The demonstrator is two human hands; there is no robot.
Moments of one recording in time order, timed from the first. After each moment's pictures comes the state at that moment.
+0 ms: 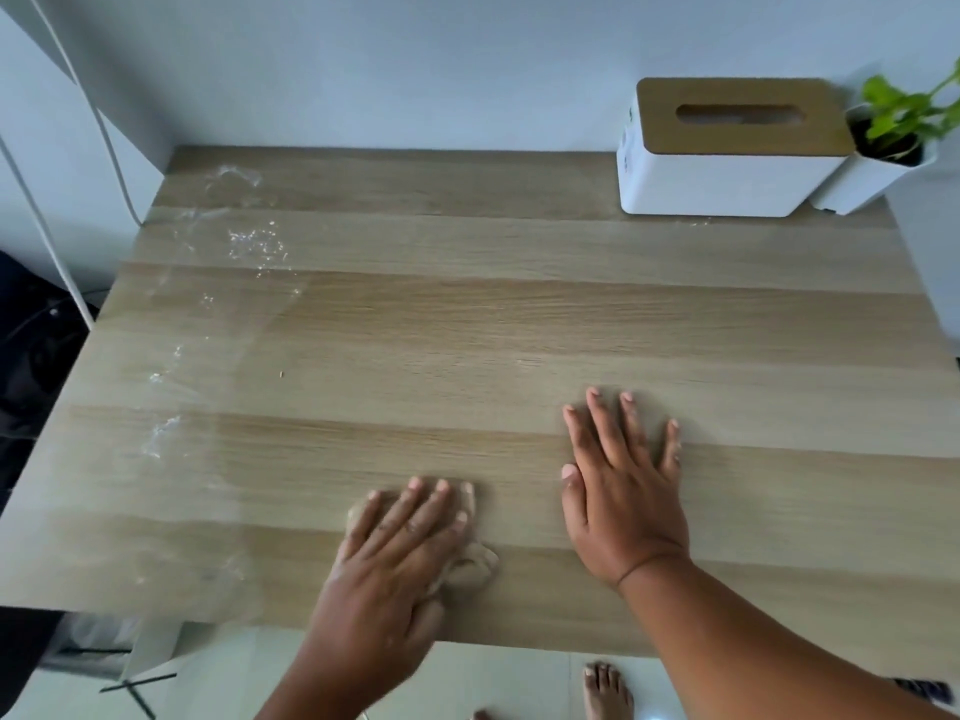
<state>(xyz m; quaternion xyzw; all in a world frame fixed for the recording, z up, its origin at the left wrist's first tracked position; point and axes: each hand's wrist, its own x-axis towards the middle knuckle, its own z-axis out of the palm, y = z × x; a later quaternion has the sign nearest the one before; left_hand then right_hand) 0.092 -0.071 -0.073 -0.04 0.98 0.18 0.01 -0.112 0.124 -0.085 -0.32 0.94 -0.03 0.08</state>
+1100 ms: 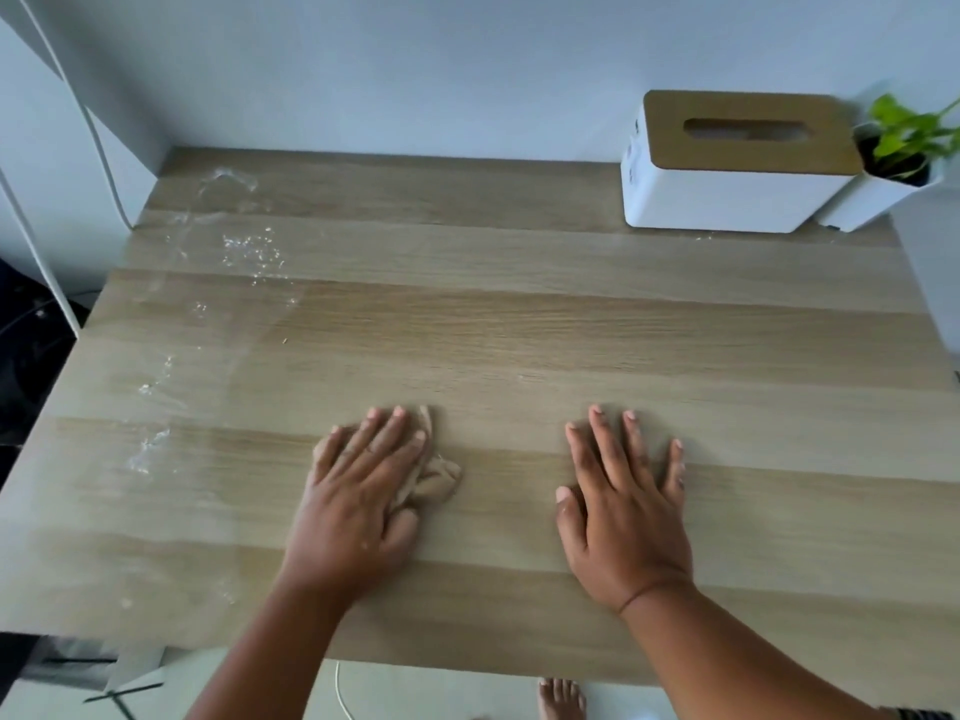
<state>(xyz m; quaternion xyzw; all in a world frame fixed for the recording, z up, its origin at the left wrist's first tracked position) 0.036 -0.131 -0.073 -0.14 0.97 0.18 -0.03 -0.113 0.123 -0.086 -0.32 0.95 -0.02 0.08</state>
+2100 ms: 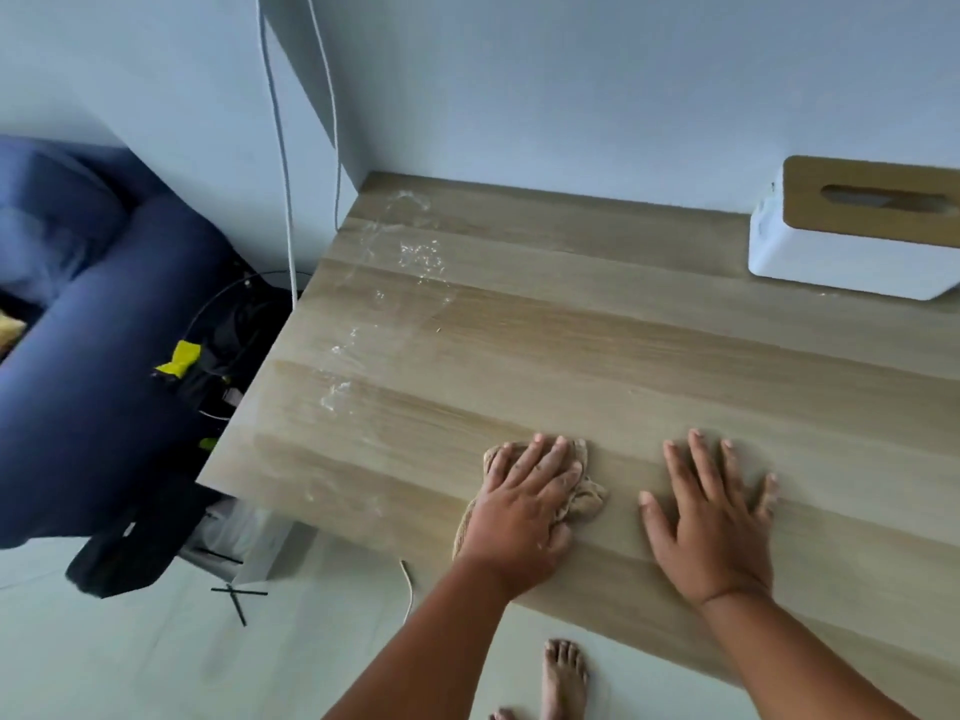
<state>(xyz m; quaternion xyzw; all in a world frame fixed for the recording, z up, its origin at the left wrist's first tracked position) 0.043 -0.060 -0.069 -0.15 0.97 0.19 0.02 -0.111 0.123 -0.072 -0.31 0.94 -0.04 0.10</state>
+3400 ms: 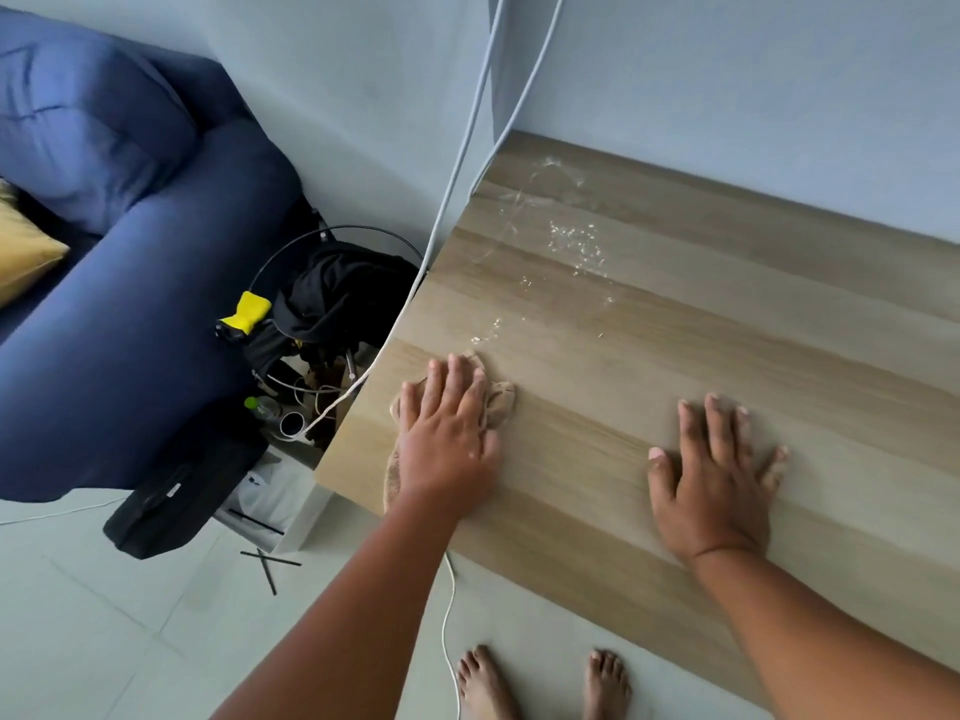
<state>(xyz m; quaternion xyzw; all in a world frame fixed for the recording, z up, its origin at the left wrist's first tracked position) 0.154 -0.299 -0.068 -0.41 0.90 0.14 0.03 -0.038 -0.085 -0.091 -0.30 0.95 -0.06 0.05</state>
